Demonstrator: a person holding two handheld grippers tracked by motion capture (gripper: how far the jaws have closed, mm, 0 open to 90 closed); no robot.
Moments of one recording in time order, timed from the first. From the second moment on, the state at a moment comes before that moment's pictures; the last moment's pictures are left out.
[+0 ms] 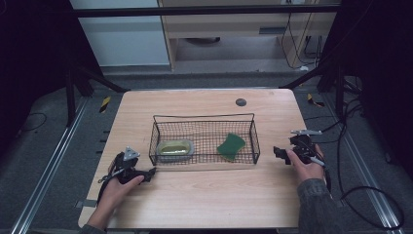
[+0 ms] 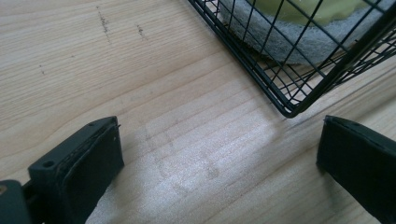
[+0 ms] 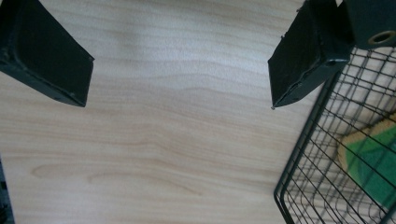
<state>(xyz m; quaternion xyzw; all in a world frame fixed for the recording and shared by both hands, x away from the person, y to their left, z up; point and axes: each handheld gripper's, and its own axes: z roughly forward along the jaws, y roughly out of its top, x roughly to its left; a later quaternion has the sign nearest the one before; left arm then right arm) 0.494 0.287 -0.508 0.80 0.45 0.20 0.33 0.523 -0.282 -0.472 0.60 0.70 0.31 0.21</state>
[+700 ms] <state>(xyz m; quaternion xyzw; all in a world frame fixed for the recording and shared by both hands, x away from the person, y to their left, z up) 0.494 0.287 -0.508 0.80 0.45 0.20 0.33 0.525 -0.285 -0.503 0.62 0.69 0.28 0.23</state>
